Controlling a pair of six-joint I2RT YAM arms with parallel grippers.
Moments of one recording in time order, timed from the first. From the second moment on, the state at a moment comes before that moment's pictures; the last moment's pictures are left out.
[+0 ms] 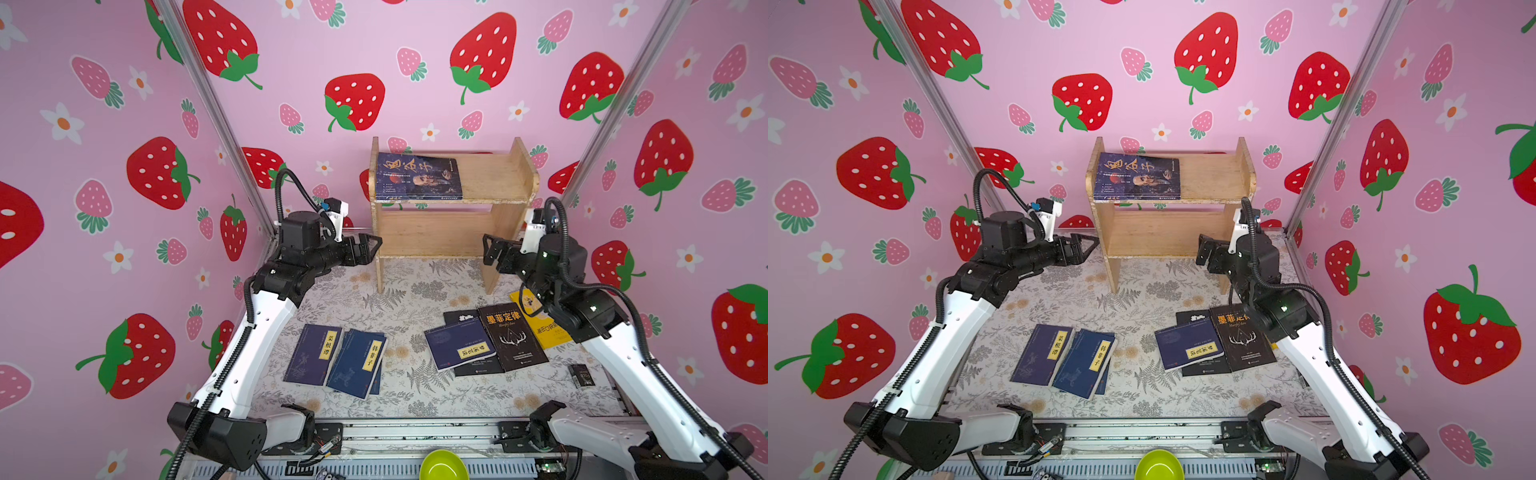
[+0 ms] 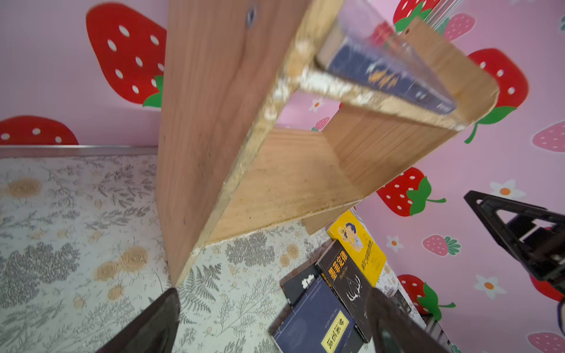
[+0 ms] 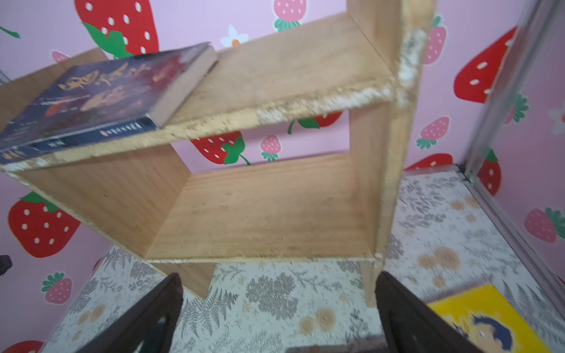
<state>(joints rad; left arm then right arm) -0.30 1.29 1.43 -0.59 0.39 -0.34 0.60 1.04 1.27 -0.52 0.33 0.39</state>
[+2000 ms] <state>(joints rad) -0.79 2.01 1.35 -0.38 0.46 -0.39 0.57 1.27 0.48 -0.04 -0.04 1.09</state>
